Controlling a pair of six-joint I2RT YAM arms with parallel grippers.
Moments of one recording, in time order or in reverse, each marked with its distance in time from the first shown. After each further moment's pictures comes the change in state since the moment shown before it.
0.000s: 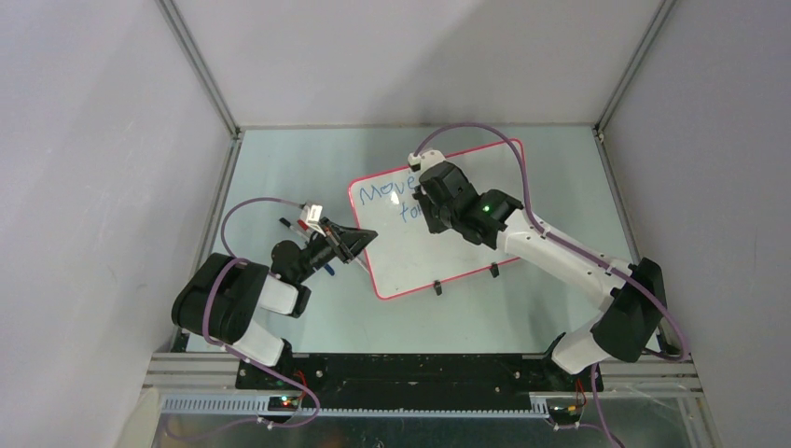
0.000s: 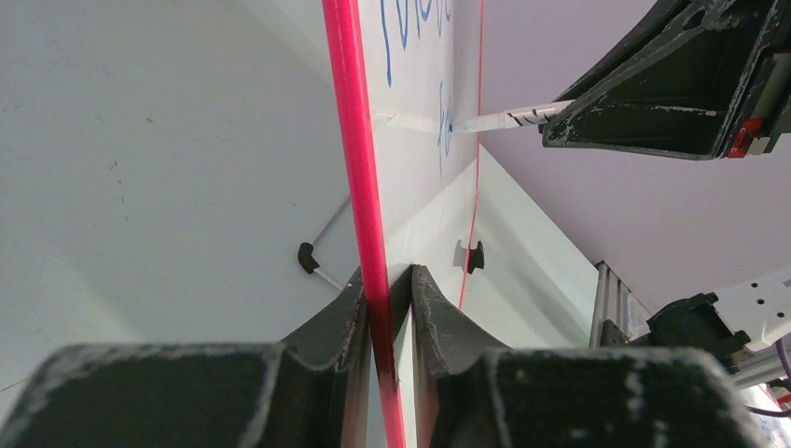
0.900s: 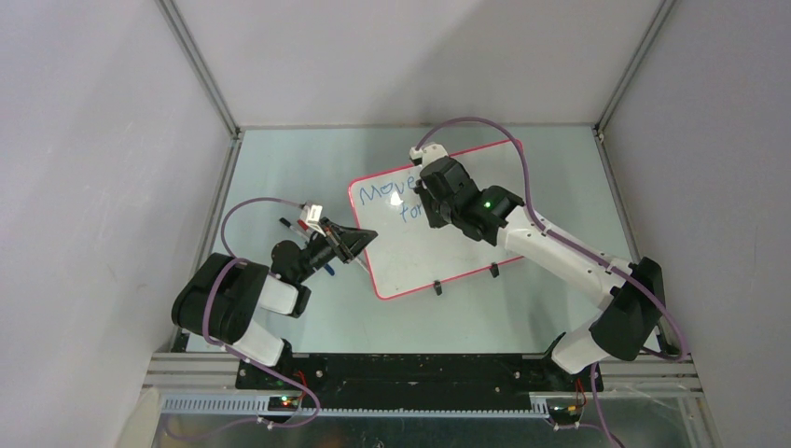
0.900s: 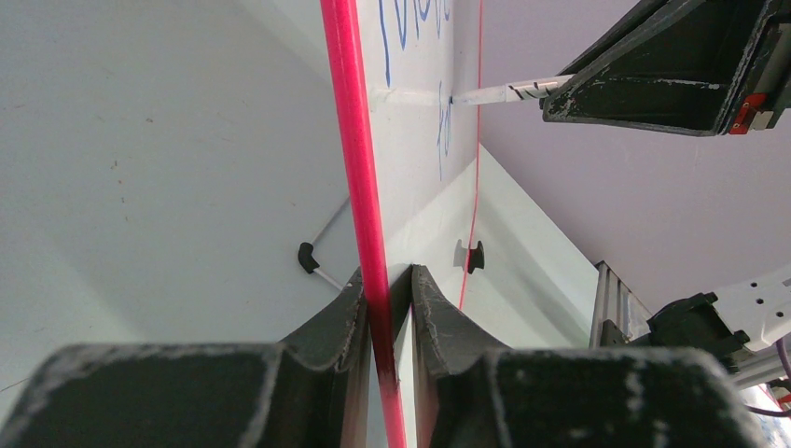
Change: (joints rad) left arm 0.000 0.000 0.000 0.000 0.000 0.000; right arm -0.014 0.012 0.035 0.001 0.023 -0.004
